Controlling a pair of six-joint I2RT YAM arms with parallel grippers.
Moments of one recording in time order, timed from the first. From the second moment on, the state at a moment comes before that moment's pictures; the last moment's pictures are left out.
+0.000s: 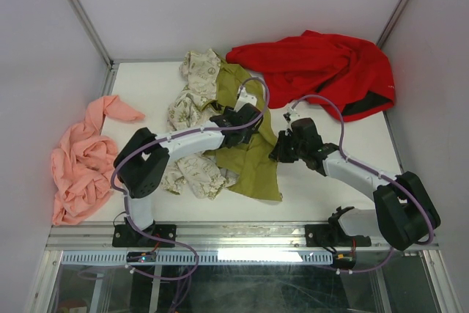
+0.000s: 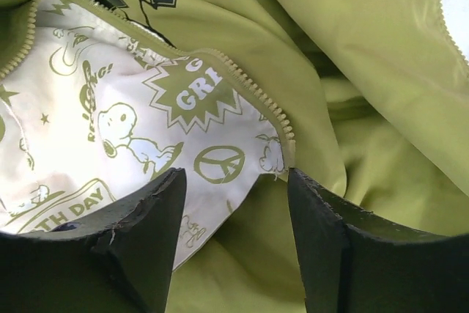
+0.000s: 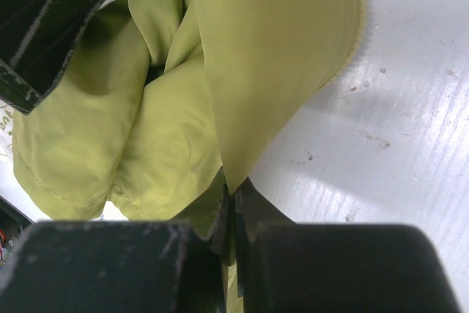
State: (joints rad) left arm -0.88 1.87 1.34 -0.39 -0.54 -0.39; right arm 0.52 1.28 0.61 -0.11 -0.19 0.52
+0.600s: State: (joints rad) left arm -0.86 1.85 1.31 -0.34 -0.51 -0.39; right arm 0.52 1.29 0.61 -0.10 -0.19 0.52
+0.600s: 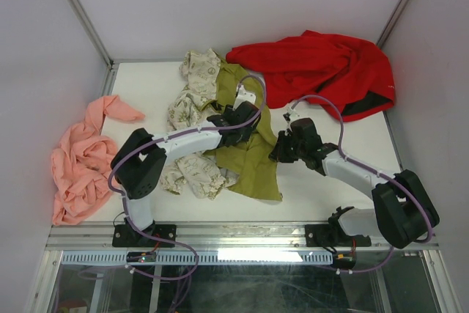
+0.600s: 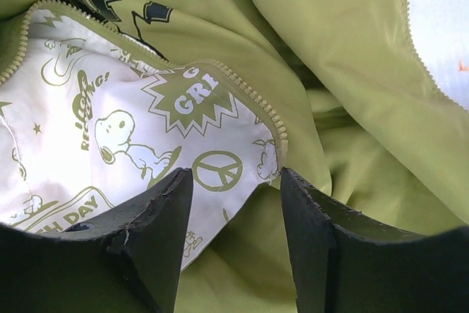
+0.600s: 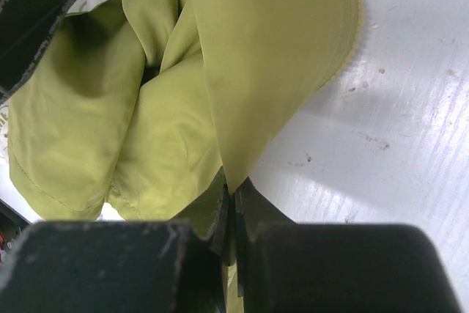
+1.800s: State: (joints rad) left arm -0.83 1.89 1.34 -0.28 -0.50 -0.38; right arm 0.52 1.33 0.61 -0.09 -0.19 0.52
